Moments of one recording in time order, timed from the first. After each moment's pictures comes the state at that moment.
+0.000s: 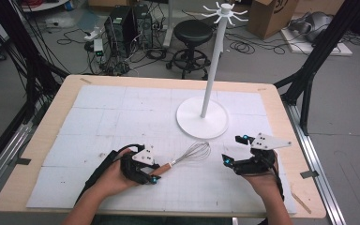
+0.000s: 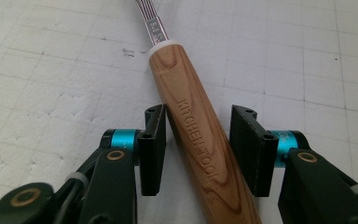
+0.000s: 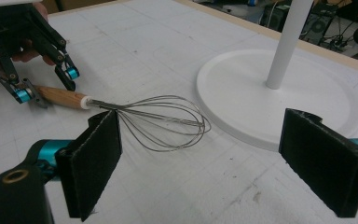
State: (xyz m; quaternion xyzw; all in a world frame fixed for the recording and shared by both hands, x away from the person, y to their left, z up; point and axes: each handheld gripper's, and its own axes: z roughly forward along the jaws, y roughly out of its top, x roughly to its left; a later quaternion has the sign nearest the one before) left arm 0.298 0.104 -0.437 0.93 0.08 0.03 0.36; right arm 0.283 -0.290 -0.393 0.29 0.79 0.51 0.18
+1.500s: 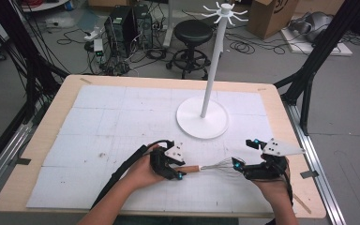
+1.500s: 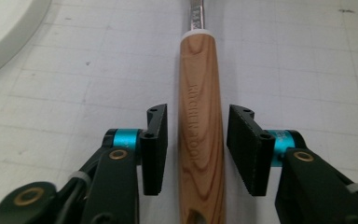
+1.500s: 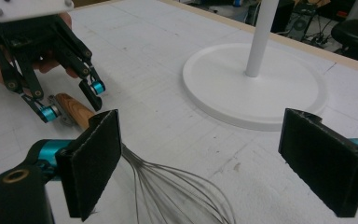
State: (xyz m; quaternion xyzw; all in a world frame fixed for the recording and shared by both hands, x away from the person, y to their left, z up) left arm 0.314 0.029 -0.431 0.93 0.05 0.01 0.37; right arm 0.264 -0.313 -0.391 0.31 0.78 0.51 0.20
